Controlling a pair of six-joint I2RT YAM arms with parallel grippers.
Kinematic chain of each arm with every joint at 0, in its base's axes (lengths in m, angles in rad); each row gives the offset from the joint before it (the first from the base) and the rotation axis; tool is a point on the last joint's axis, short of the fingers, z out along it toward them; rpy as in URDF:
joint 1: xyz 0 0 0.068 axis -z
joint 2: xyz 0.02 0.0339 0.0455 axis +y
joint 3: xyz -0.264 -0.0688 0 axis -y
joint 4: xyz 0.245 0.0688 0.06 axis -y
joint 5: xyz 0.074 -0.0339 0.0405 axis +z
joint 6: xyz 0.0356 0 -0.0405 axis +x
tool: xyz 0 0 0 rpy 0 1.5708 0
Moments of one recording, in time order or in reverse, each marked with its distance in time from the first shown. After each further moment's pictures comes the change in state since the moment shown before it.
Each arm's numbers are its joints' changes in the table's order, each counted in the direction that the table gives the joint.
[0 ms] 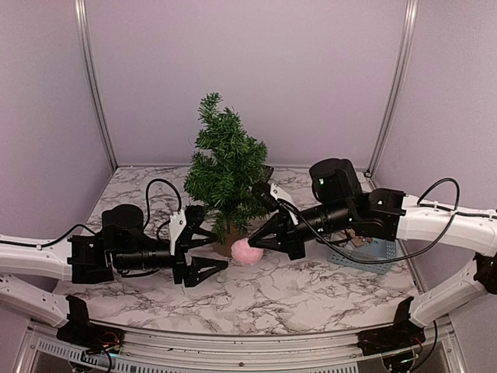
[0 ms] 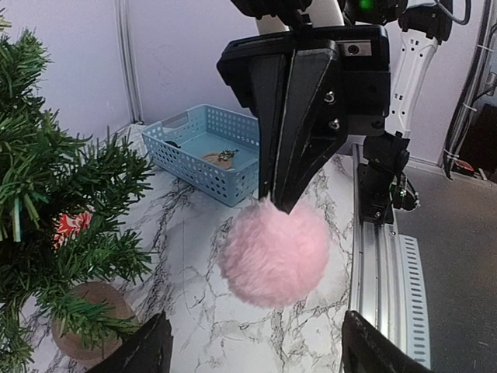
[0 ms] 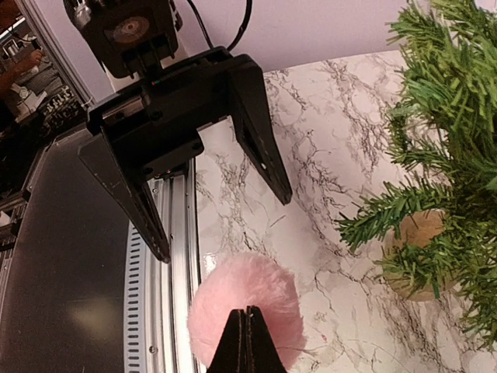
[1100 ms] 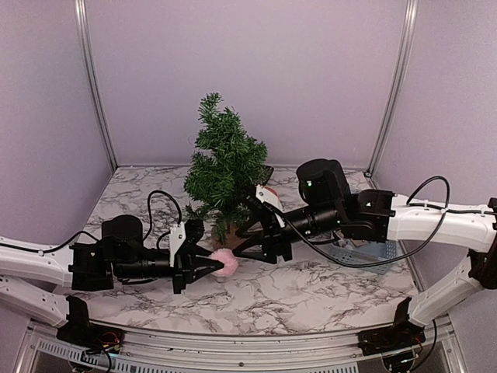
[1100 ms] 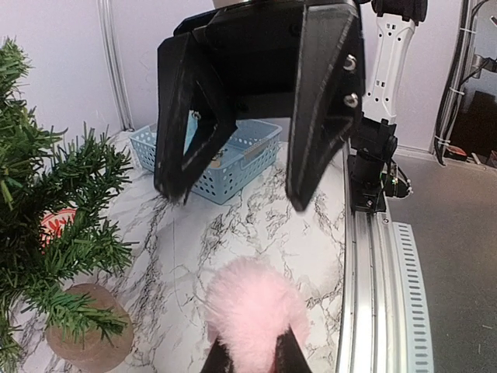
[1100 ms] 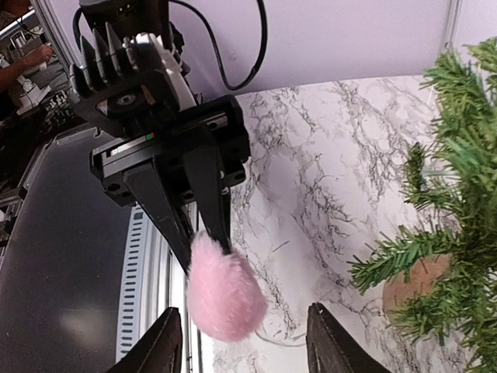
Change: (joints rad) left arm 0.054 -0.002 -0.060 0.069 -0.002 0.043; right arm -0.069 0.072 0.051 0.061 -0.031 -0.023
